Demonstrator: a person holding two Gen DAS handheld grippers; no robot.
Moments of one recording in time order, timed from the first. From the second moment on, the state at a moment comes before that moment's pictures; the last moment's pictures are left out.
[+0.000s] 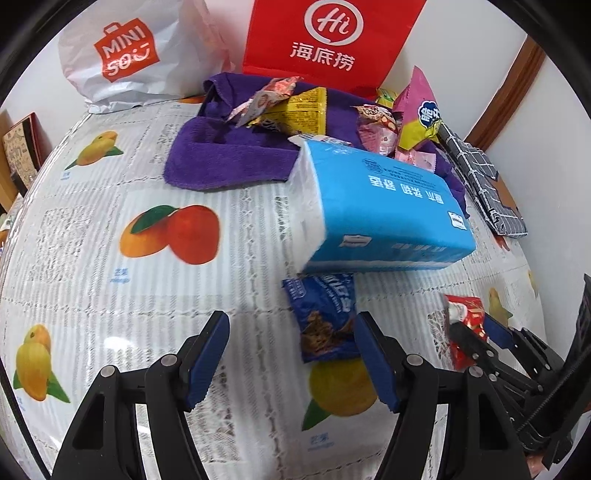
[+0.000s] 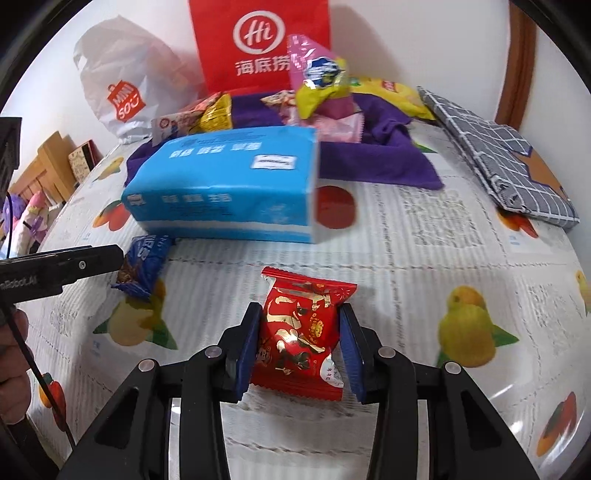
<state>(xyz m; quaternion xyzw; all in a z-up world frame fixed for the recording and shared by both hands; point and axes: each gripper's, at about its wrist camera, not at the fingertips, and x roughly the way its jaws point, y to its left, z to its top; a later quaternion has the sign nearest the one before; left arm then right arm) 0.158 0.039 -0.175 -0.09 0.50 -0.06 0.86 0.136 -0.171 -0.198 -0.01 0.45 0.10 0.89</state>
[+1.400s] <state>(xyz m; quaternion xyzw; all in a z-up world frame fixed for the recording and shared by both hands) 0.150 -0.017 -0.199 0.01 0.42 -0.01 0.91 0.166 -0.196 -0.215 -0.02 0.42 0.09 0.90</state>
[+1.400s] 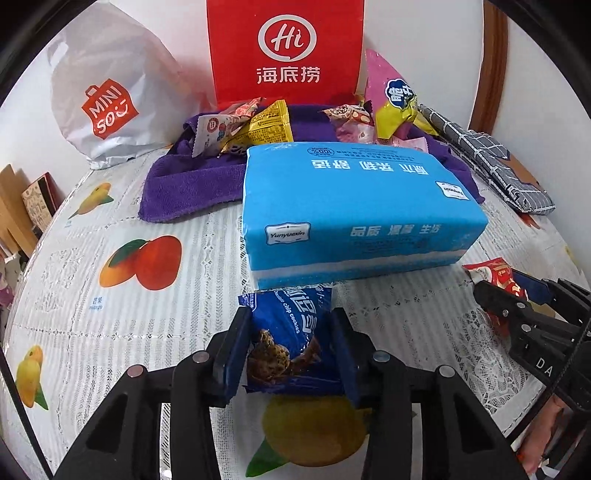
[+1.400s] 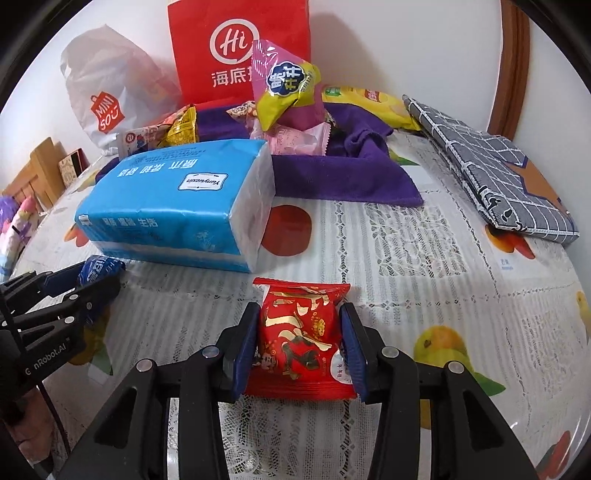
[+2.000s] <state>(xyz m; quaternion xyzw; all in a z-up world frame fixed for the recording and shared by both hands) 0.150 -0.018 -0.200 0.01 0.42 -0.01 0.91 0.166 -0.194 -0.216 -0.03 0.42 0.09 0.90</state>
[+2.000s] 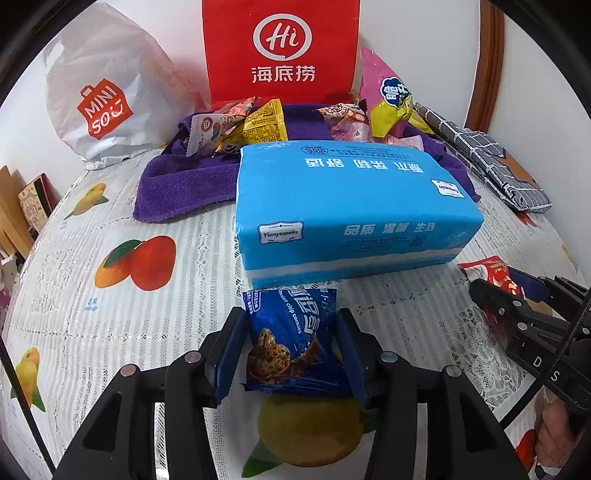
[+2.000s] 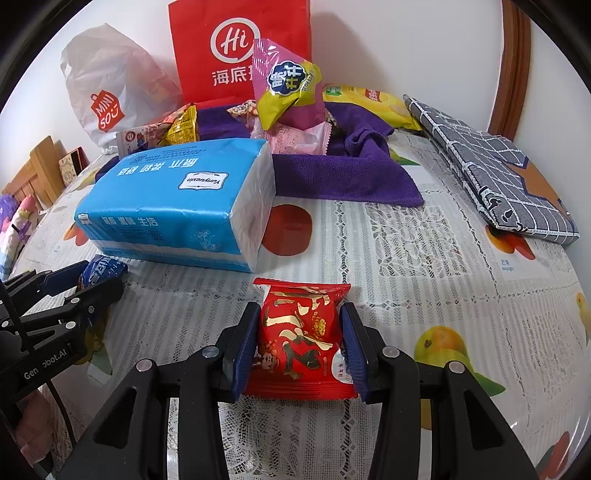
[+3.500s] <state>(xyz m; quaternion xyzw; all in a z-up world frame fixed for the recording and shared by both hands) 0.116 -0.004 -0.153 -0.03 0.40 -0.04 0.91 0.126 -0.199 -0.164 -0.02 0.37 0.09 0.92</state>
